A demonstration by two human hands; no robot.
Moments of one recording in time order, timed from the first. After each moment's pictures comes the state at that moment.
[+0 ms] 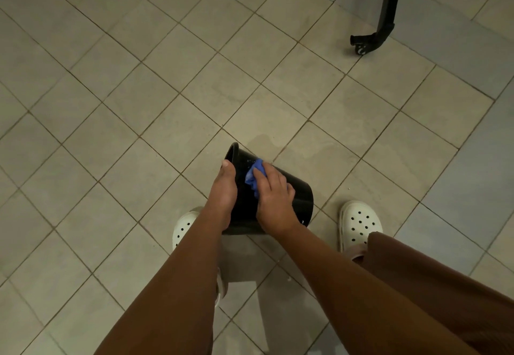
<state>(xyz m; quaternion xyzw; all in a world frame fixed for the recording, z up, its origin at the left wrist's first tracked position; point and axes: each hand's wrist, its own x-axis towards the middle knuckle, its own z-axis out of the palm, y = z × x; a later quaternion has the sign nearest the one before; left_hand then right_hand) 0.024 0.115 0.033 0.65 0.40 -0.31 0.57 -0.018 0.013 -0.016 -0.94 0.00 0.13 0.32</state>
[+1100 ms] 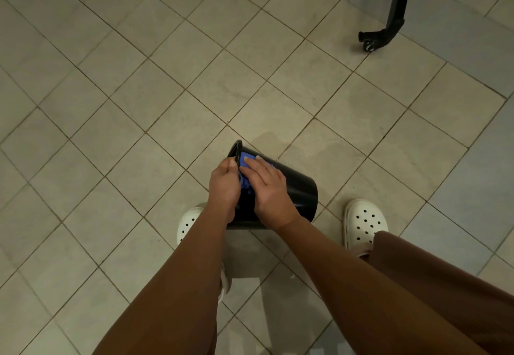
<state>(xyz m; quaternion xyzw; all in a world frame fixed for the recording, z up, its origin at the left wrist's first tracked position) 0.026 0.118 0.034 0.71 0.35 -0.19 0.58 -0.010 0.020 -0.026 -0.92 -0.12 0.01 0.38</state>
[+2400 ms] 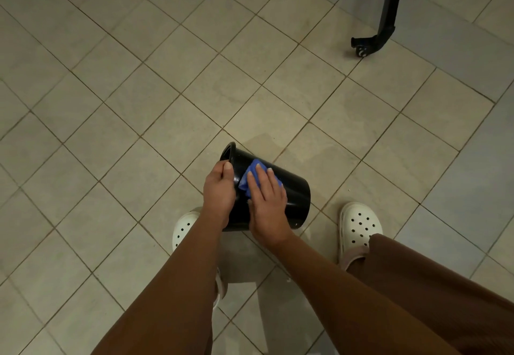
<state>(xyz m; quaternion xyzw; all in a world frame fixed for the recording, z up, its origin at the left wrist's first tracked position) 0.022 0.120 0.026 0.75 0.30 -0.16 0.57 -0.038 0.025 -0.032 -0.94 -0.04 0.06 0.34</state>
